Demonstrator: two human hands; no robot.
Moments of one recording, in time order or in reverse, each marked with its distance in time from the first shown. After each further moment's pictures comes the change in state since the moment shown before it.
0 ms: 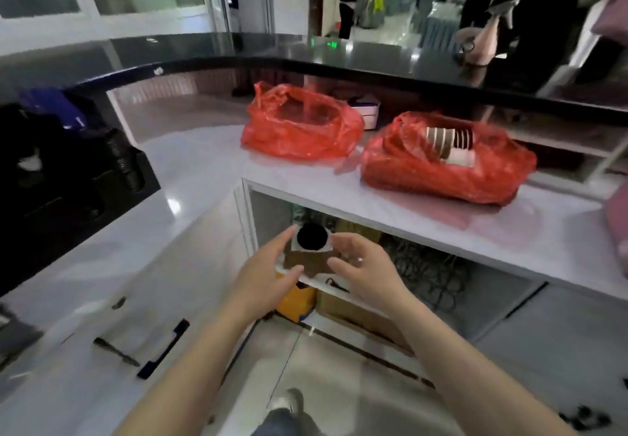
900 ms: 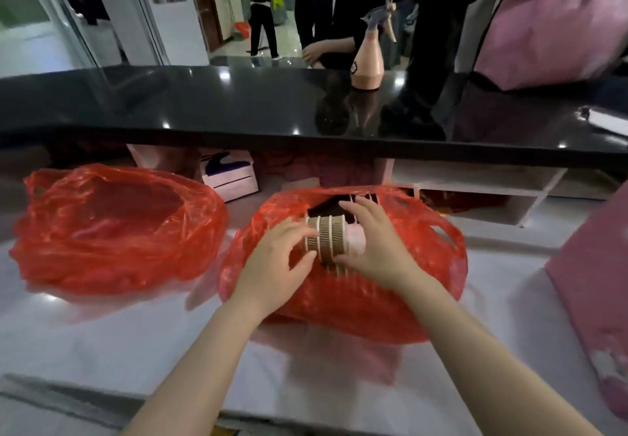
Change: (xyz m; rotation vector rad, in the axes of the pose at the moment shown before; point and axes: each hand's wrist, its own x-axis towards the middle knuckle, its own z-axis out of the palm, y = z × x) left_hand 0.400 0.133 0.177 0.013 -0.079 0.369; right_hand 0.261 0.147 -0.307 -0.406 0.243 0.068
